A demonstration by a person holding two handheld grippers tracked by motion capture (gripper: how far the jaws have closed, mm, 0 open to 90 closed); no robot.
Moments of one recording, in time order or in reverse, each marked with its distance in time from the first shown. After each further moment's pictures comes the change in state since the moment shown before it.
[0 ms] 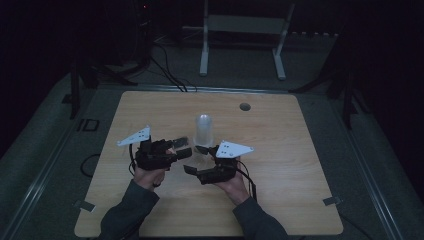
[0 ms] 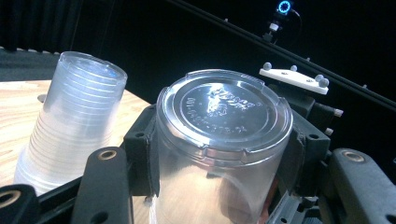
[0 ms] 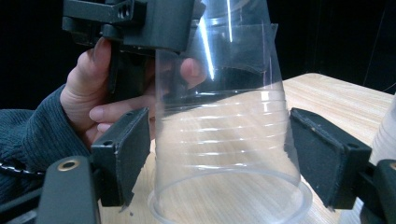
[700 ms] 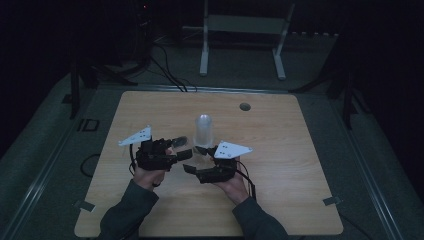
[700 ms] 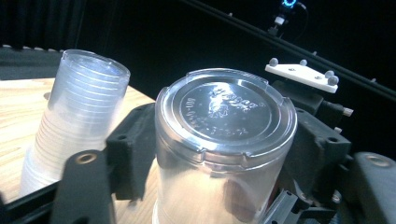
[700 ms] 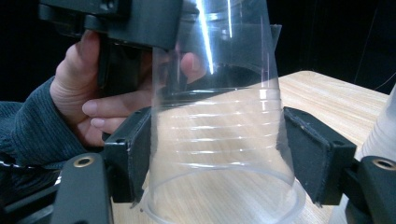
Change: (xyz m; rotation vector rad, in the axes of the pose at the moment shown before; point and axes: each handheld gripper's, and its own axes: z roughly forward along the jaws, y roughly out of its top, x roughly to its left) left arm -0.002 0.001 0.002 0.027 0.025 0.020; right arm 0.002 0.000 0.002 0.023 -0.026 -0.022
